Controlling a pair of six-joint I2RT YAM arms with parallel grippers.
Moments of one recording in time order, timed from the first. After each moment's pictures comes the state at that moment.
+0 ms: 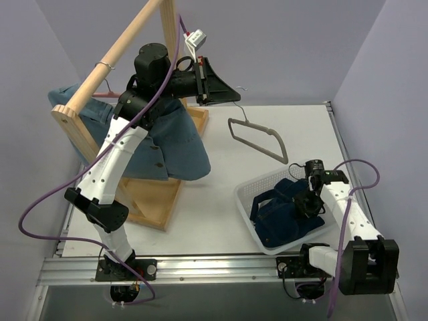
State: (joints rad) left arm -0.56 1.79 2.28 -0.49 0.82 -0.96; right arm 0.01 1.12 0.74 -1.06 0.06 1.02
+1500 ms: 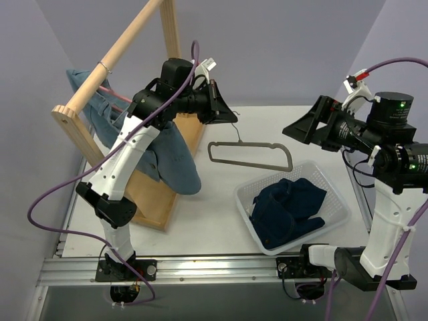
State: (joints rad) left arm -0.63 1.88 2.36 -0.95 0.51 -0.81; right arm 0.01 1.26 2.10 -1.33 -0.58 0.41
